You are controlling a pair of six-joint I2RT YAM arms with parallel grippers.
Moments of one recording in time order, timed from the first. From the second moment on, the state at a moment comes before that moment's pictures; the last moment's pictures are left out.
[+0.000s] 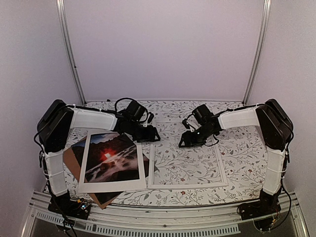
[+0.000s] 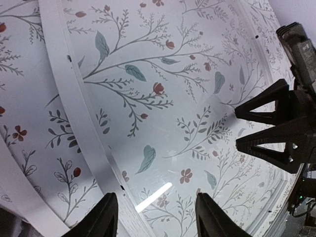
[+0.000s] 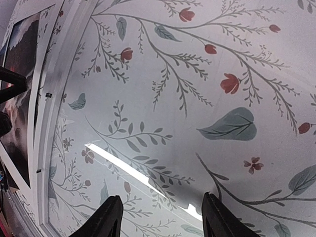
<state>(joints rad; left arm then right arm) -0.69 1.99 1.31 -0.21 0.26 -0.50 0.59 2.00 1.27 -0.34 -0.34 0.31</state>
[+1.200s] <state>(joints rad) -0.44 1.37 0.96 -0.50 -0.06 -0.41 0.53 1.71 1.20 -0.54 -0.01 0.25</state>
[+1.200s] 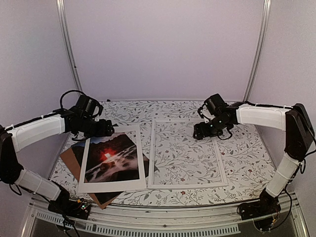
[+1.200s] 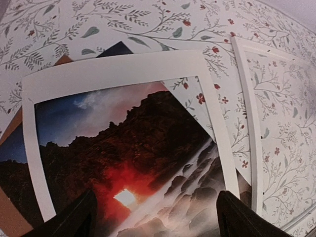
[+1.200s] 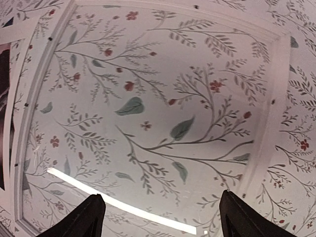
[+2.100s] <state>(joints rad) 0.02 1.28 0.74 -0.48 0.22 -0.40 1.01 2.32 1.81 -0.42 -0.24 0.49</state>
